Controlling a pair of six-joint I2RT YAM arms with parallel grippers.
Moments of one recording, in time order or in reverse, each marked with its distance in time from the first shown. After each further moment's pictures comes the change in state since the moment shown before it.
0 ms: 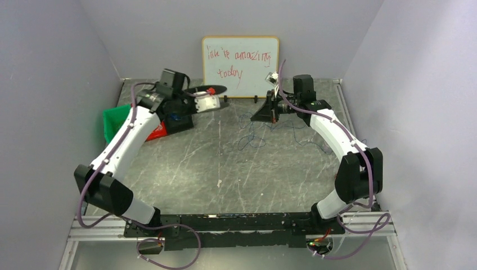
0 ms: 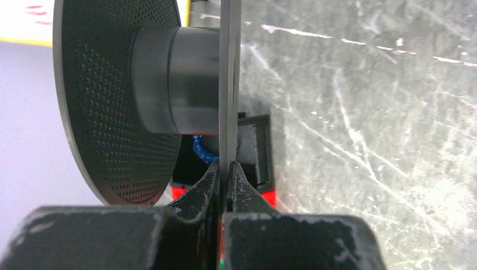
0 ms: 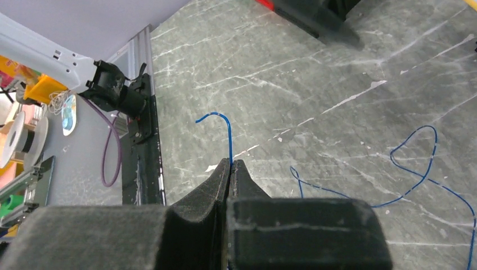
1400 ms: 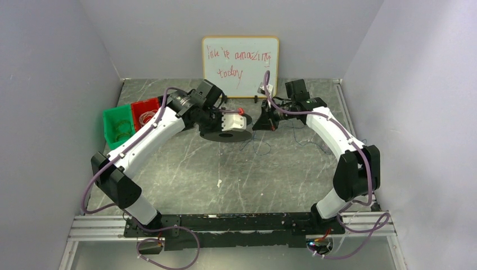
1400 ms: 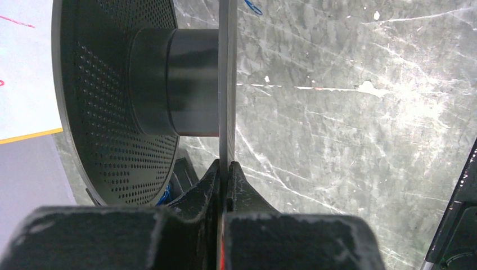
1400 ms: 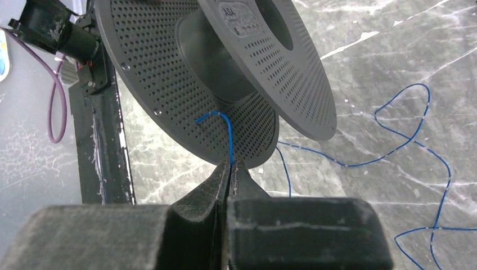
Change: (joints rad) left arm -0.333 0.134 0.112 -0.241 -0.018 -0.146; right arm 0.046 0.035 0.051 -0.293 0.146 -0.325
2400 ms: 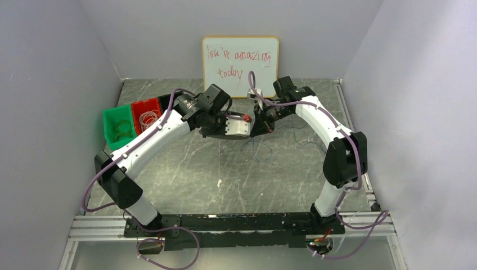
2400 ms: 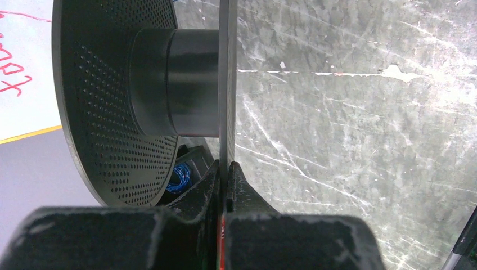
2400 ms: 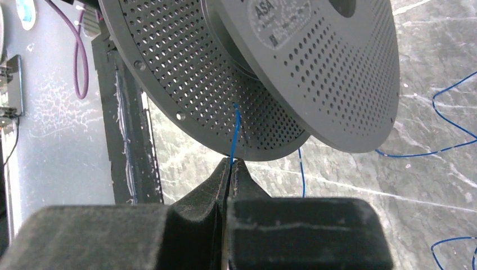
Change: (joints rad) left arm -0.069 0.013 0.000 0.005 -0.140 0.029; right arm 0.055 0.172 0.209 -0.367 0.002 -0.195
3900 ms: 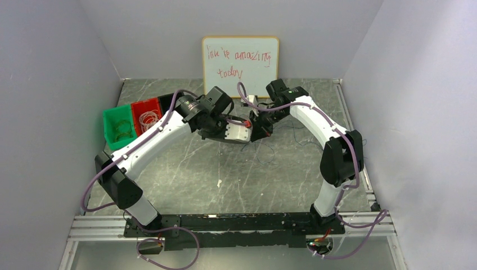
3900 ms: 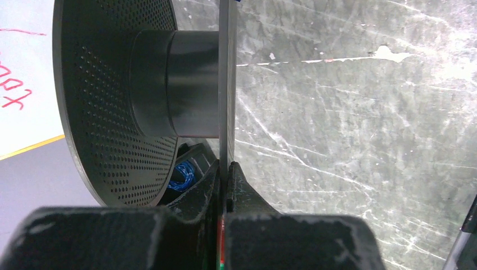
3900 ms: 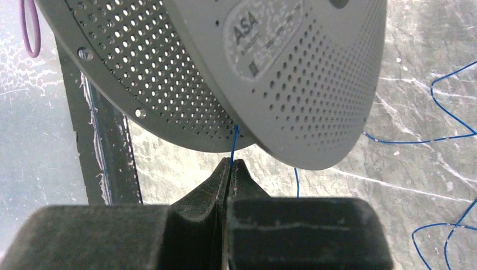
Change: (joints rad) left arm -0.029 0.000 0.011 -0.061 -0.010 0.054; right arm 0.061 0.031 0.037 -0.093 0.146 -0.140
